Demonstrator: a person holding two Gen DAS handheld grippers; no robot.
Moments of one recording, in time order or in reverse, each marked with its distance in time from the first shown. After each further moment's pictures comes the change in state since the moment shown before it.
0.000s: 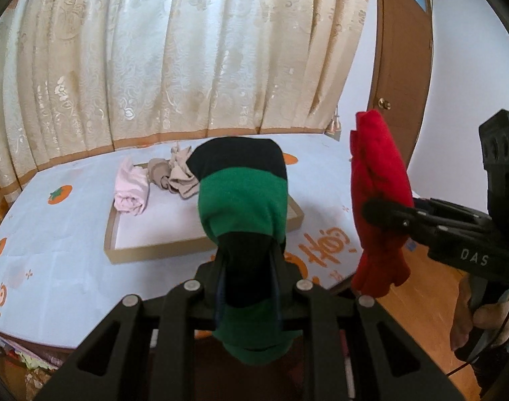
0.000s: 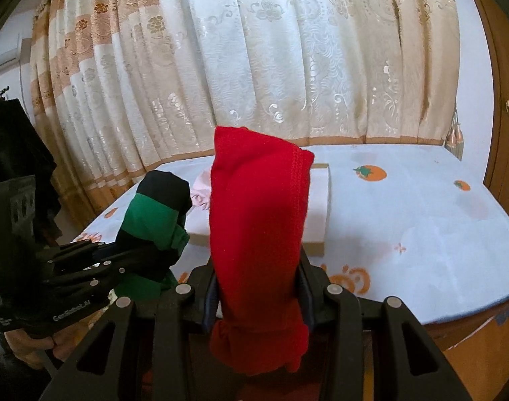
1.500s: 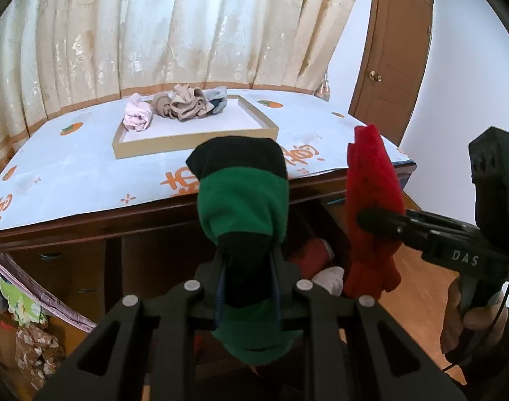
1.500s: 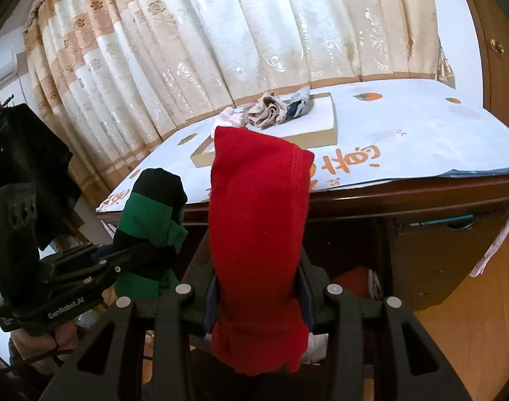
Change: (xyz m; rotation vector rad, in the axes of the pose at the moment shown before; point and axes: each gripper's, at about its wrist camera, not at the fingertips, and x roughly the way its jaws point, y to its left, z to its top) left arm -0.073 -0.023 -0.116 -0.044 0.123 -0.013; right arm -0.060 0.023 -0.130 0.133 0.111 0.075
